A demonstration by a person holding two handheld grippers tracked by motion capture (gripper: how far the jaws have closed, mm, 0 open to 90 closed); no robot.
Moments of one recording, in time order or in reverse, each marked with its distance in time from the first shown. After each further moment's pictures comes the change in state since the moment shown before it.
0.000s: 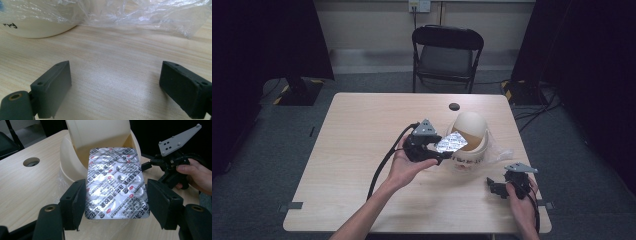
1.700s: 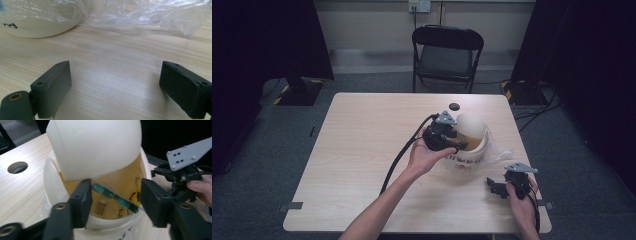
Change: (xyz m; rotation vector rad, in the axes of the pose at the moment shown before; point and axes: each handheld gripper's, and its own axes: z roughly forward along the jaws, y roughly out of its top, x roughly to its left) left arm 0.006 0.029 0.050 0.045 -0.028 -0.030; right arm 0.000 0.000 0.000 0.000 0.000 0.000
